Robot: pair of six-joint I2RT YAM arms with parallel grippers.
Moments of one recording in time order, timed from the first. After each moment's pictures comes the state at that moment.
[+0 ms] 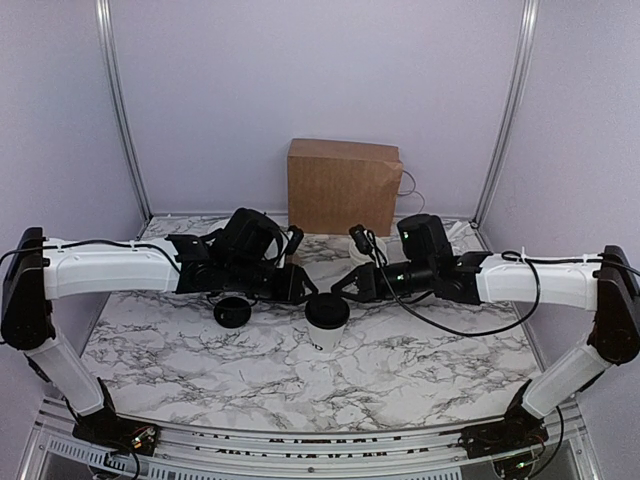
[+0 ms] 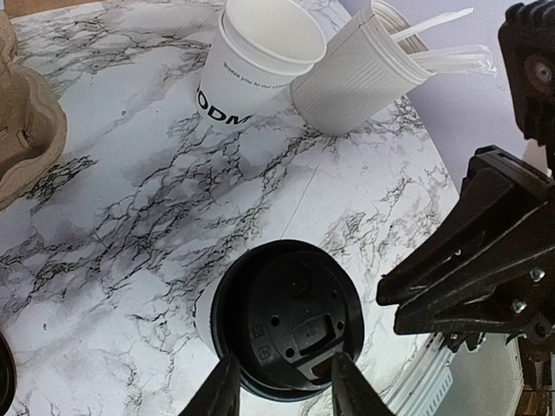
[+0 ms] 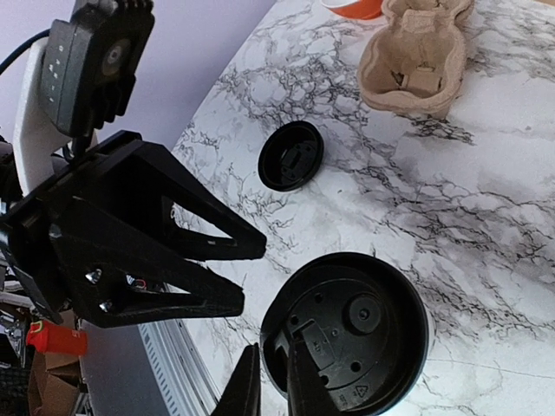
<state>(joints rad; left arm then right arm) -0.93 1.63 1.19 -0.26 0.14 -0.61 0.75 1.49 0.95 0.00 -0.51 0.54</state>
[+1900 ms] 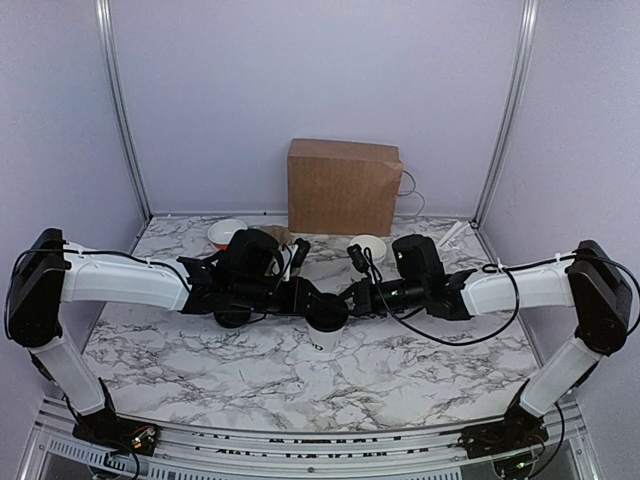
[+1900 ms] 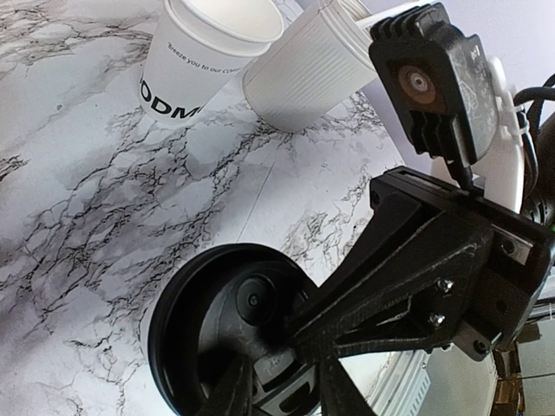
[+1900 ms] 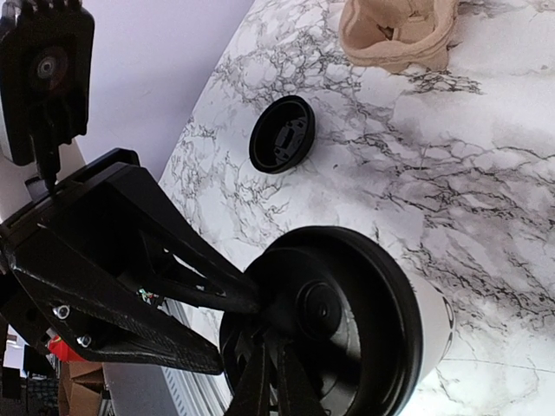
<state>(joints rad) -0.93 1.69 1.06 0.05 0.24 -0.67 0.74 1.58 0.83 0.24 -0.55 0.66</state>
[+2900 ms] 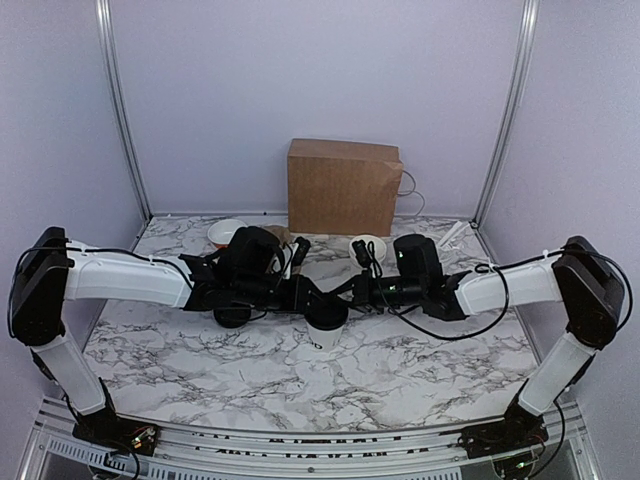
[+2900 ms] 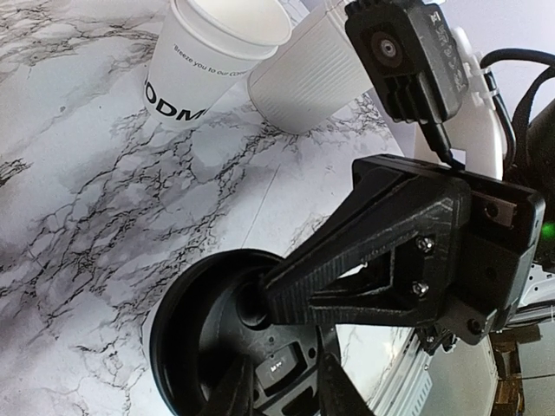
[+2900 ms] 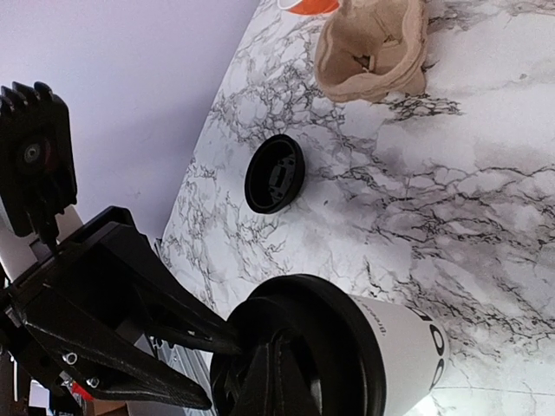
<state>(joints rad) -0.92 1.70 1.08 0.04 0.25 -0.66 0.71 1.64 0.82 0.37 -0.53 0.79</state>
